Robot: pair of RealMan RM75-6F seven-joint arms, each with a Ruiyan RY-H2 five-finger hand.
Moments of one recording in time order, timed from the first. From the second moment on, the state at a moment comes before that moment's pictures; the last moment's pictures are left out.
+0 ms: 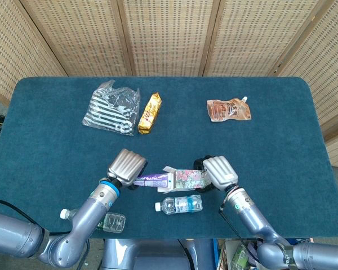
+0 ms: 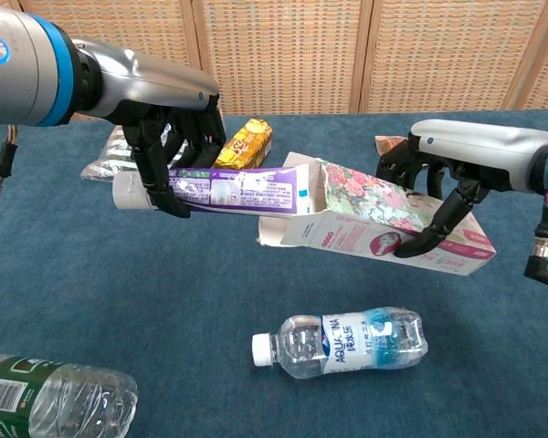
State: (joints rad) left arm -1.26 -1.27 -0.13 -2.20 0.26 1.25 0.93; right arm 0.68 -1.38 0.15 -1.82 -1.06 1.02 -0.34
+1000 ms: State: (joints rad) left arm -1.32 -1.30 -0.17 -2.17 0.10 1.18 0.90; right arm 0.69 -1.39 0.14 -1.85 -1.10 1.03 -0.36
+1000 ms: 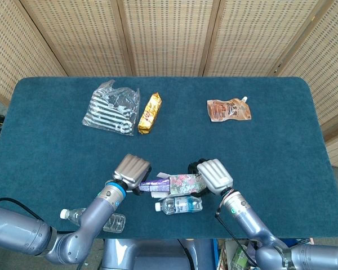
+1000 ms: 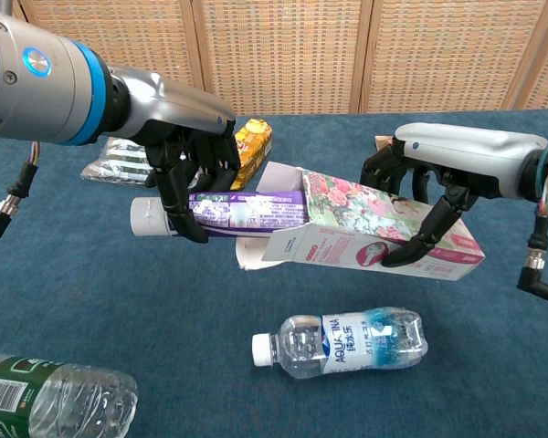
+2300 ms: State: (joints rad) left arm -1.30 -1.37 -0.18 -2.15 0.30 1.39 0.88; right arm 0.66 -1.42 0.19 -1.88 -1.14 1.09 -0.25
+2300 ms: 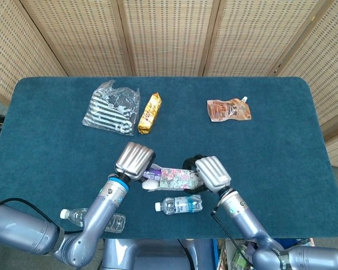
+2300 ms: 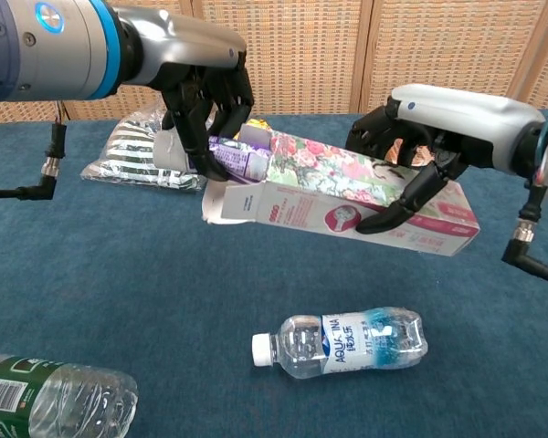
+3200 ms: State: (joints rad) left arm -1.25 -1.39 -0.09 -2.11 0.74 1.49 1.12; right arm 0.62 -1.45 0.29 -1.92 -1.09 1.17 -0.08
